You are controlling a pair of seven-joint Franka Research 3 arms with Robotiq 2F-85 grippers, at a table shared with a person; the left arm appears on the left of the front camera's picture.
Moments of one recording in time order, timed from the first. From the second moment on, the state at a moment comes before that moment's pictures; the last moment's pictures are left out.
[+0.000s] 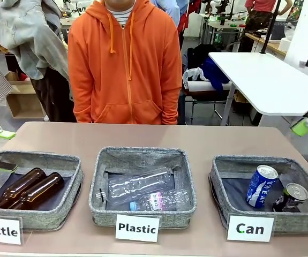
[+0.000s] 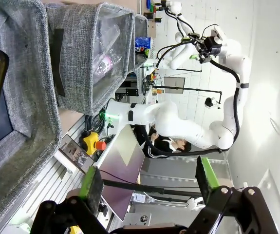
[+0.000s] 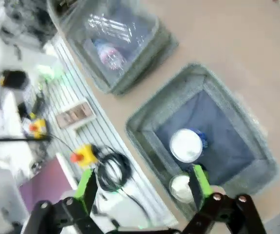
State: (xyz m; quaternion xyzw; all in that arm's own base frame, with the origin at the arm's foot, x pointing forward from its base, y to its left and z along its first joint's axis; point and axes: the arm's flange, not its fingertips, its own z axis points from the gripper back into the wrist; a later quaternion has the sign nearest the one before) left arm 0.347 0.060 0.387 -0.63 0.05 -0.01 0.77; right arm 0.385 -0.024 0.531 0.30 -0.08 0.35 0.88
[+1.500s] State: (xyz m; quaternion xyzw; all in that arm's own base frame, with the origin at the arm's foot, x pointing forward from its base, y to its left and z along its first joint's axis) left arm 0.347 0.060 0.387 -0.63 0.05 -0.01 0.77; right arm 0.455 -0.026 0.512 0.58 -0.01 -0.01 0.81
